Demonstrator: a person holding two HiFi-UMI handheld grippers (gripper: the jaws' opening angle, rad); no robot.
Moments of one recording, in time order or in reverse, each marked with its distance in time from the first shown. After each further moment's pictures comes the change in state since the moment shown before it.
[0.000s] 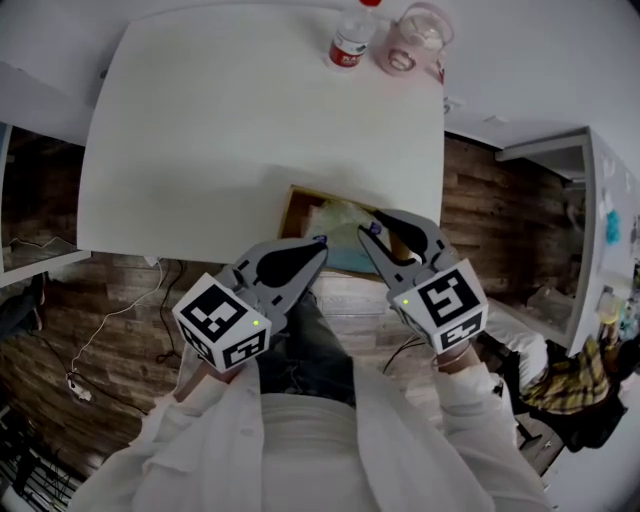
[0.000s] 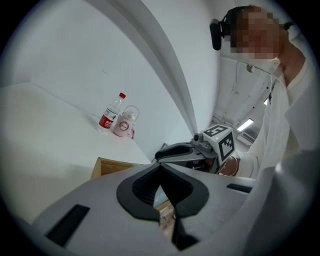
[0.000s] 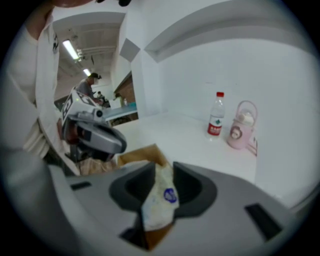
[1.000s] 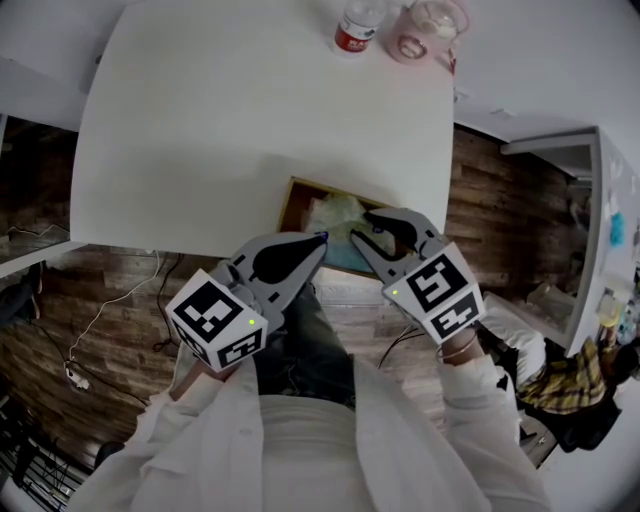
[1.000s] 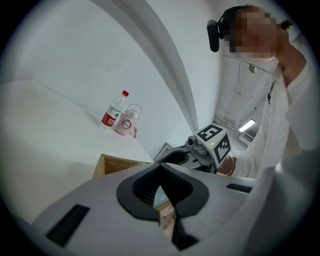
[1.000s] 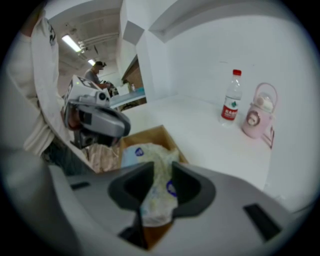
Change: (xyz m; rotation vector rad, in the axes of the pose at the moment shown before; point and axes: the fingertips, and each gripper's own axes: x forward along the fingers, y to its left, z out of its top) left arm 0.000 0.008 -0.006 -0.020 0.004 0.018; right arm 0.025 0.013 -0.034 -0.041 0.175 0.122
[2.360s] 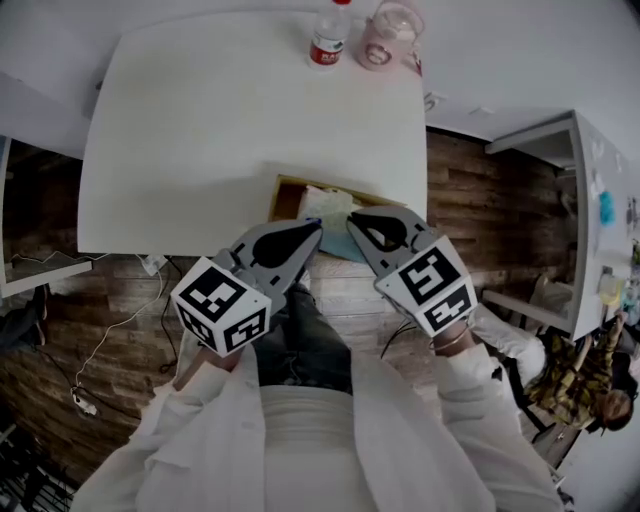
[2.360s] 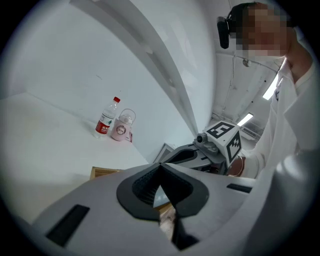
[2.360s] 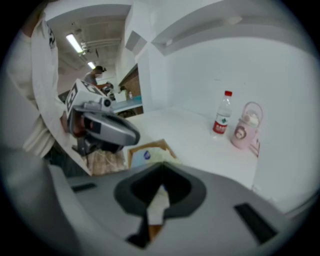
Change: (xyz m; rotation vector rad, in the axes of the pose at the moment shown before) left arm 0.003 -0.016 0.016 0.081 -0.011 0.000; right arm -0.034 0.009 0.022 -0.014 -0.105 -0.091
